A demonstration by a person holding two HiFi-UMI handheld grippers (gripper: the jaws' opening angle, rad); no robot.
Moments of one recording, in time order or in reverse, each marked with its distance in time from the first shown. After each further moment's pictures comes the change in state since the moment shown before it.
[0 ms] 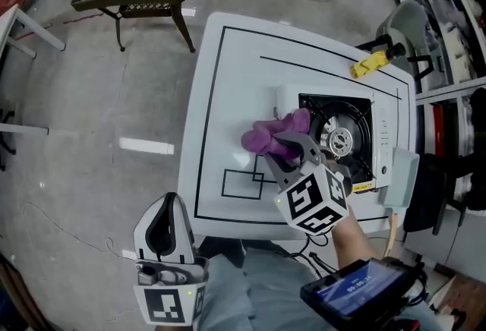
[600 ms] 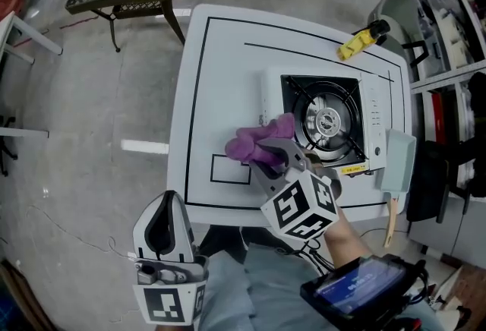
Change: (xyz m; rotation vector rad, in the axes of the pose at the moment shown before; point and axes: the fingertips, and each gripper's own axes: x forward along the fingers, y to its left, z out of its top) left arm -0.028 -0.043 -0.008 0.022 -0.002 -0.028; right arm -0.031 0.047 -0.020 0.010 -0.046 0.055
